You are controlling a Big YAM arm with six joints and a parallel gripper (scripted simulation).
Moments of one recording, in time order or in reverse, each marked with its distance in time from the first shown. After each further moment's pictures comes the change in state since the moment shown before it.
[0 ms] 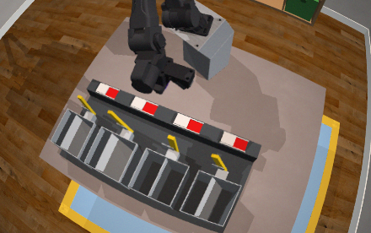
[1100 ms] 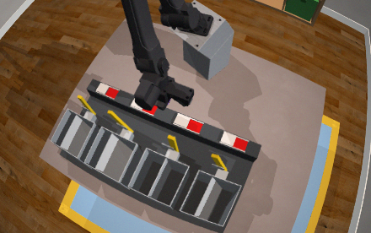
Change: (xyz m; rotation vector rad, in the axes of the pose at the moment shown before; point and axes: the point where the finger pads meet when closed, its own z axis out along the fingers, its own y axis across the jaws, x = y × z) arm 0.001 0.000 0.103 -0.001 0.002 0.012
